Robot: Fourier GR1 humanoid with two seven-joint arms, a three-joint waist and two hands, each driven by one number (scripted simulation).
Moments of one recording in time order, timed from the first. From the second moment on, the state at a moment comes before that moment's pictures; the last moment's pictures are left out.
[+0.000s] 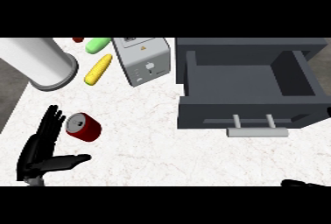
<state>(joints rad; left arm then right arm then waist) 0.02 0.14 0.27 -1.35 0.04 -0.16 -0.17 0.18 -0.09 -0.21 -2.18 -0.11 0.06 0.19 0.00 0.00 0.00</state>
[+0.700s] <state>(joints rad) -0.14 0.18 0.31 -0.92 0.02 -0.13 -0.39 0.17 -0.09 -0.26 -2.20 -0.13 0.08 0.23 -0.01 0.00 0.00</state>
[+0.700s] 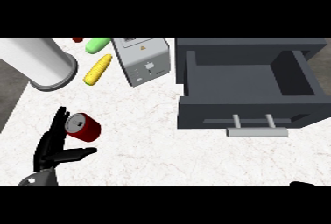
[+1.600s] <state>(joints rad) -0.43 0.28 0.34 -0.34 0.00 -0.18 -0.68 0.11 -0.10 -0.28 -2.21 -0.12 0.09 0.27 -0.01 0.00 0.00</state>
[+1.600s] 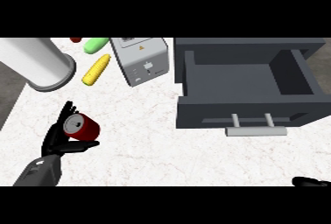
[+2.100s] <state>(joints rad) -0.53 0.27 0.31 -0.25 -0.01 -0.29 -0.71 0.09 -0.10 -0.29 -2.21 -0.13 0.09 0.29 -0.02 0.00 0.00</state>
